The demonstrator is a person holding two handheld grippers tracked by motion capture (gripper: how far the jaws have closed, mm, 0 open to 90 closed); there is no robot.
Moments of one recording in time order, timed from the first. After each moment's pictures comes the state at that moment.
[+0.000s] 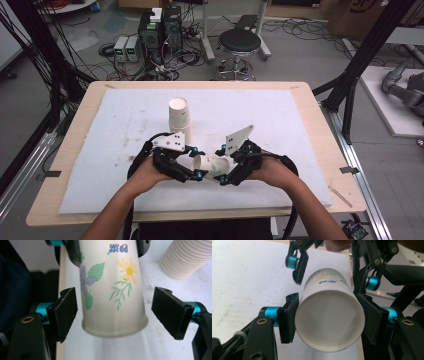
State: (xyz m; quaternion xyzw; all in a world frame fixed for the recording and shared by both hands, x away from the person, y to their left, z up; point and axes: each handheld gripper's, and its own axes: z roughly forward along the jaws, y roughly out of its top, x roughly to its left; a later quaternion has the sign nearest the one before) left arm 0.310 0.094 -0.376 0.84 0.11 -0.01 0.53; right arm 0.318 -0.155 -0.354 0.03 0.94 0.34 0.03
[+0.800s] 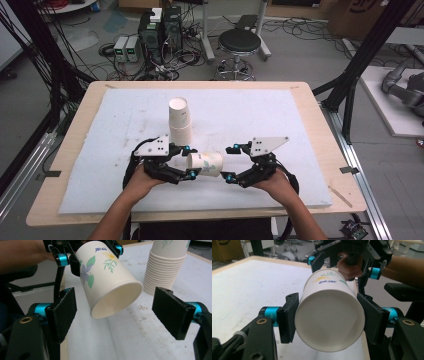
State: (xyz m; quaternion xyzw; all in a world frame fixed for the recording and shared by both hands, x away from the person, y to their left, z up) left arm 0.298 0.118 -0.393 0.78 0.12 0.04 0.62; right arm 0.301 -0.199 -0.379 0.13 0.84 0.53 0.05
